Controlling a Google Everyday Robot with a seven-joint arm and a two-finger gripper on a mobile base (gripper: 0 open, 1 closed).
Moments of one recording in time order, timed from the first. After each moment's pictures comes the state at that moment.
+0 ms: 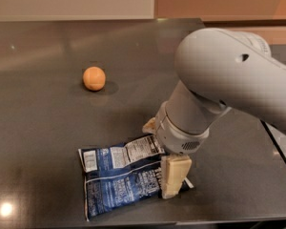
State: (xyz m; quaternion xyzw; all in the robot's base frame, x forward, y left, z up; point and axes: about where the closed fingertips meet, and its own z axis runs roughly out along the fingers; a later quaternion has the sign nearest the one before) arm 0.374 -0.033 0.821 -0.78 0.60 0.09 0.12
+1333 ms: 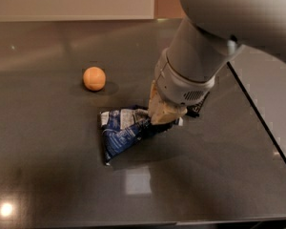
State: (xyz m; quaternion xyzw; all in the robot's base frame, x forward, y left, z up) arm 0.427 -0.034 0.904 -0.78 0.60 0.02 0.17
